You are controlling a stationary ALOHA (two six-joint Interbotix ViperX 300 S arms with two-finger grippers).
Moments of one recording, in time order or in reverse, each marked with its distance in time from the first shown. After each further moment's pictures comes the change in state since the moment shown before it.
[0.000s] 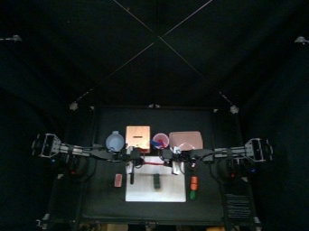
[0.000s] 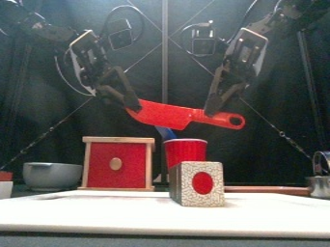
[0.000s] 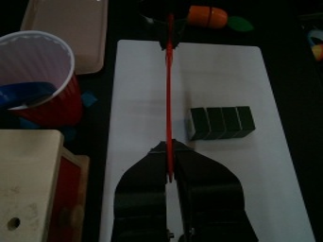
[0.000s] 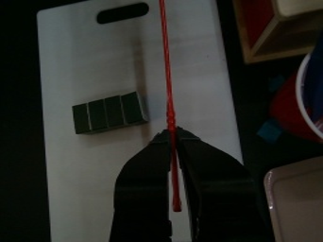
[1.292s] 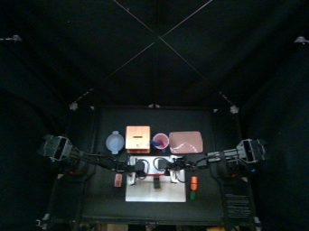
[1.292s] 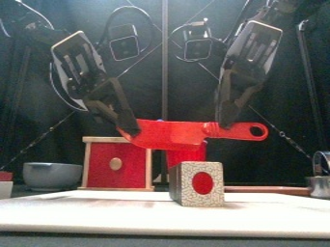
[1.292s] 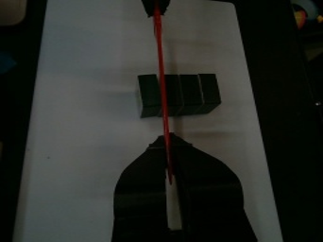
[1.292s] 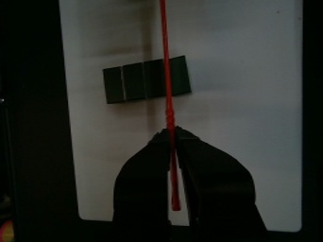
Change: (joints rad) left arm -0.189 0.198 -0.034 -0.160 -0.014 -0.009; right arm 0.091 0.110 -0.044 0.060 0.117 0.005
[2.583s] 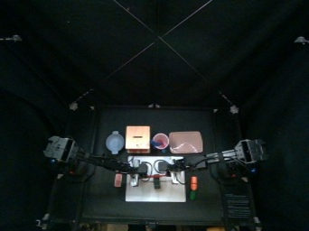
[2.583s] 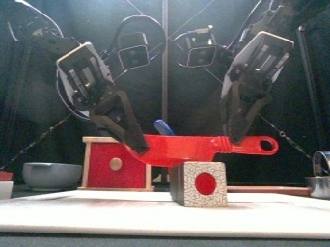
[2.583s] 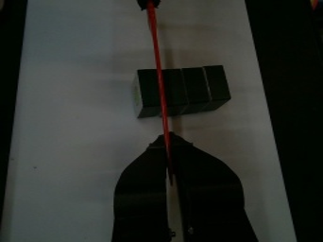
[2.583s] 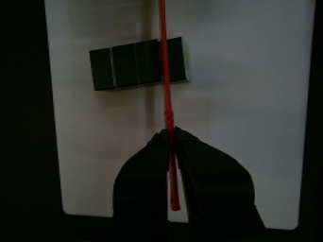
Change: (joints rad) left arm 0.000 0.075 -0.040 0.040 0.002 0.003; right arm -0.008 0.011 0.021 -0.051 -0.009 0.003
